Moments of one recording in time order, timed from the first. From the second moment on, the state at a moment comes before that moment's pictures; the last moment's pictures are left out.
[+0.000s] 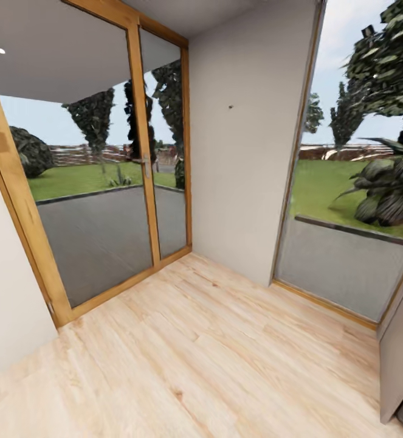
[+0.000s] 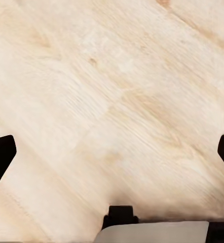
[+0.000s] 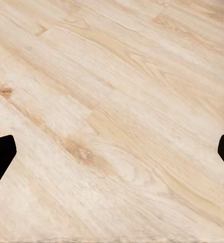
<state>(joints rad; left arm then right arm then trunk) 0.03 0.04 0.00 -0.38 0.01 -0.31 0.00 -0.02 0.01 0.00 -0.41 -0.01 -0.53 -0.03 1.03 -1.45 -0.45</state>
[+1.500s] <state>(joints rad) 0.03 0.04 0.00 -0.37 0.00 -0.31 0.00 -0.02 0.01 0.00 -0.41 -0.01 -0.53 -0.04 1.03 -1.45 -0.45</state>
